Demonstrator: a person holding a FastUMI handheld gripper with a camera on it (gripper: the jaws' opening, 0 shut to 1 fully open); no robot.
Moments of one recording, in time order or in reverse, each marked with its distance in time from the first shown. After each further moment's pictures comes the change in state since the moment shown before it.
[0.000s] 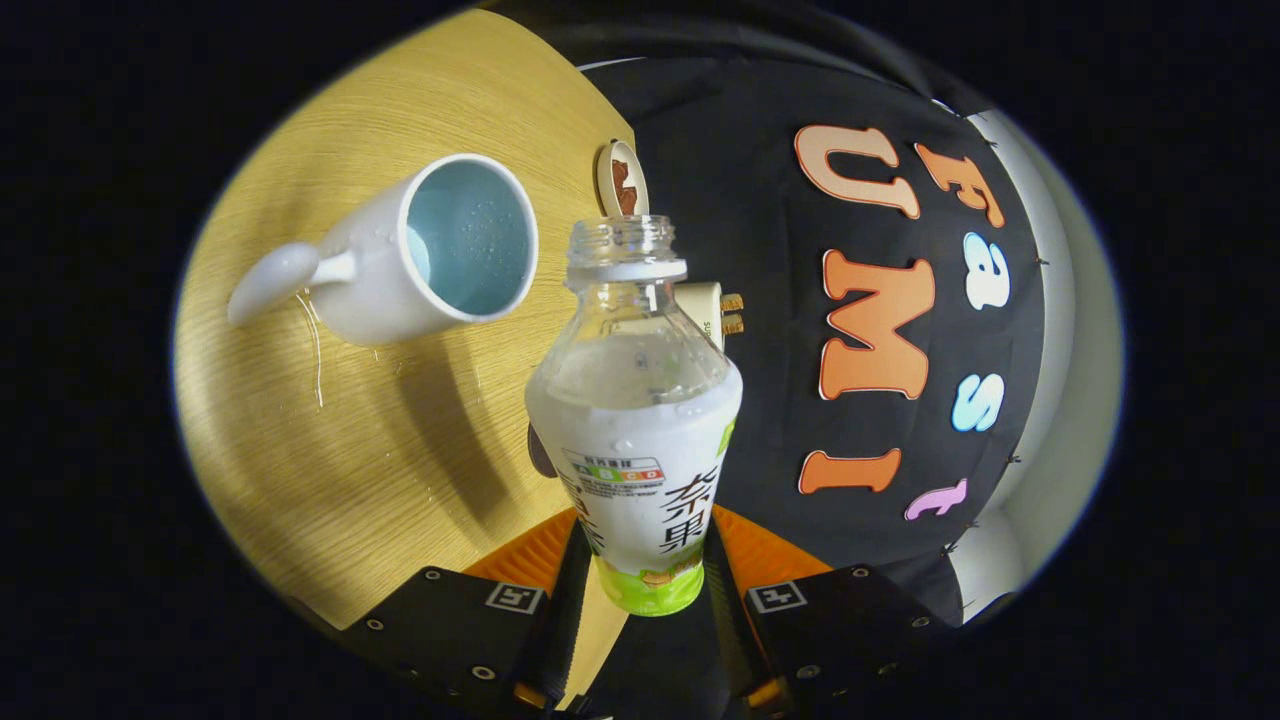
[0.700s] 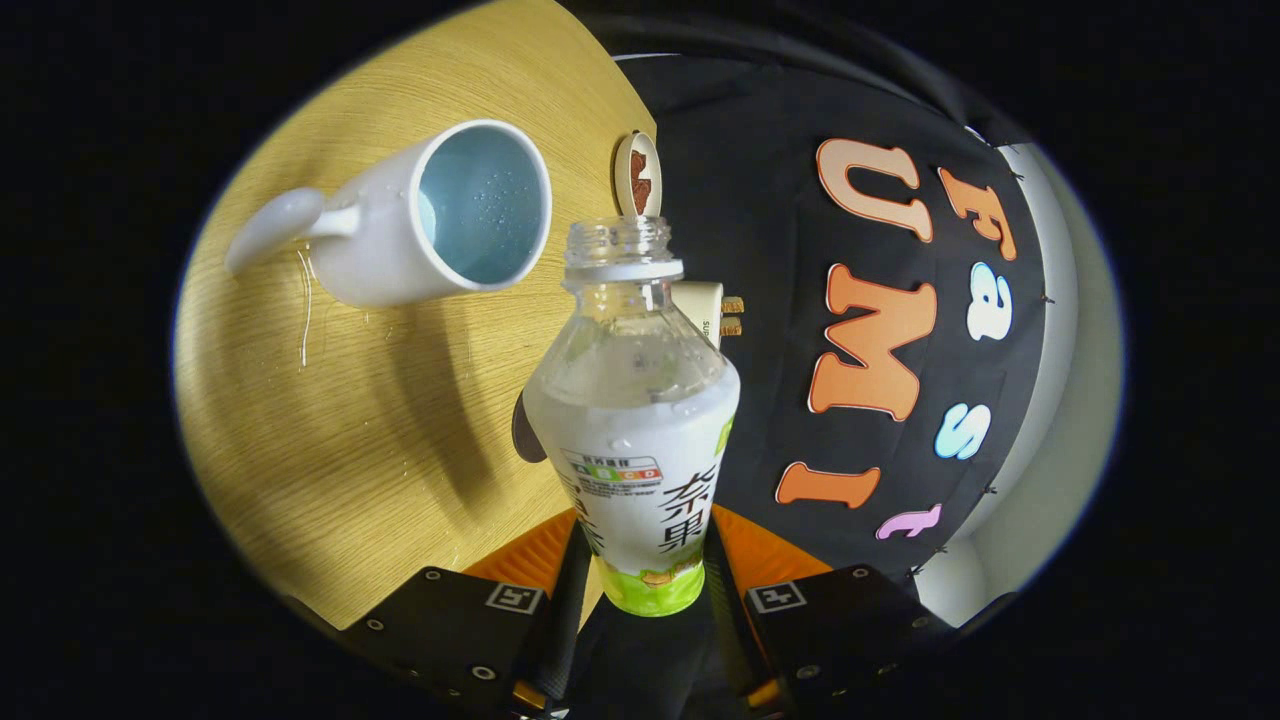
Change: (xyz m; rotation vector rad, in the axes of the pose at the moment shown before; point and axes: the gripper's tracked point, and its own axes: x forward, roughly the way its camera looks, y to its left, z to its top) arm 0.005 -0.008 -0.003 -0.103 0.012 -0.025
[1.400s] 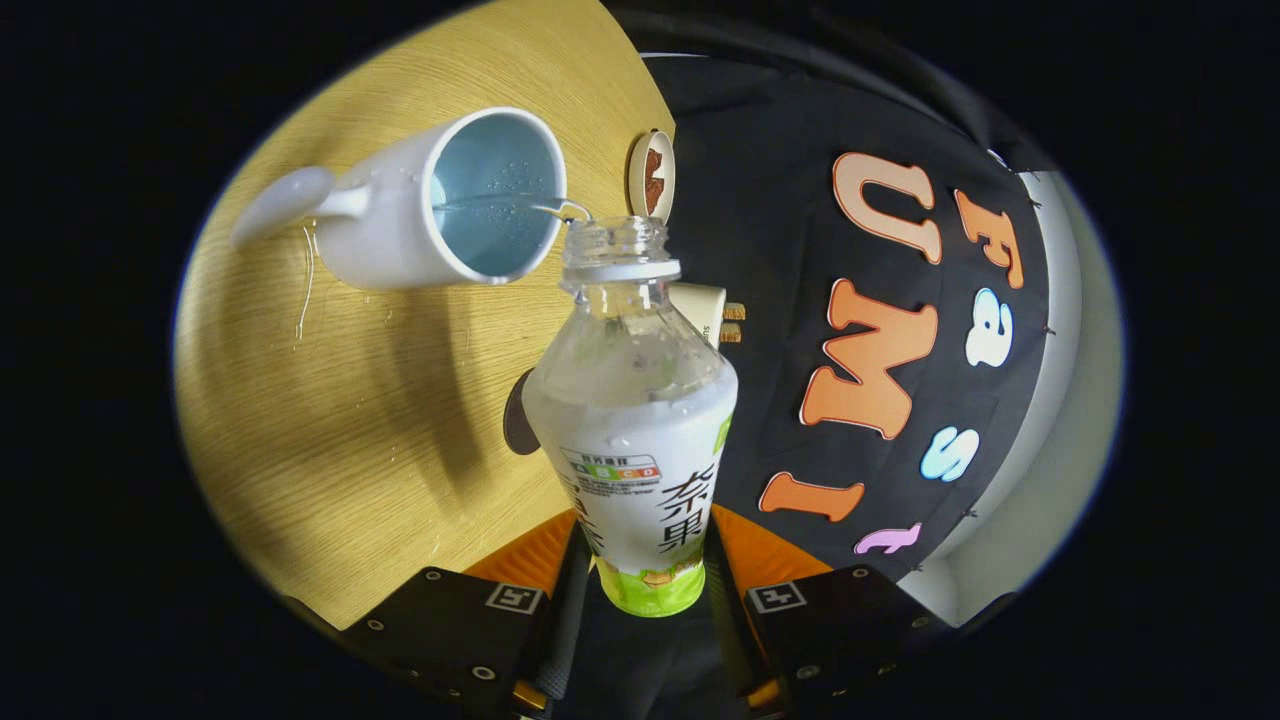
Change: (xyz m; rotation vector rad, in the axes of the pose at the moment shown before) arm -0.001 -0.007 0.003 -0.083 0.002 -0.019
